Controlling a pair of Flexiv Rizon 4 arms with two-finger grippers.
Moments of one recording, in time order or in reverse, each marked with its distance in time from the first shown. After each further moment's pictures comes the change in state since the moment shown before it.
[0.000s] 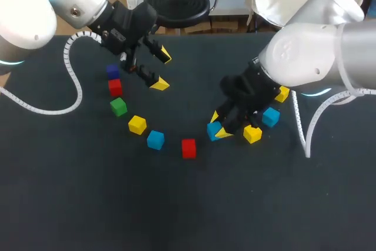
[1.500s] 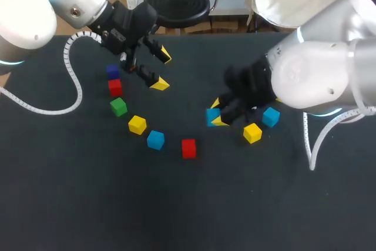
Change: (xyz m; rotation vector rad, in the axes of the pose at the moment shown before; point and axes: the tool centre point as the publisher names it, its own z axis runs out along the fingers) left arm 0.000 0.000 0.000 0.000 0.000 0.000; right arm -0.016 -0.019 -0.018 0.198 -0.041 0.131
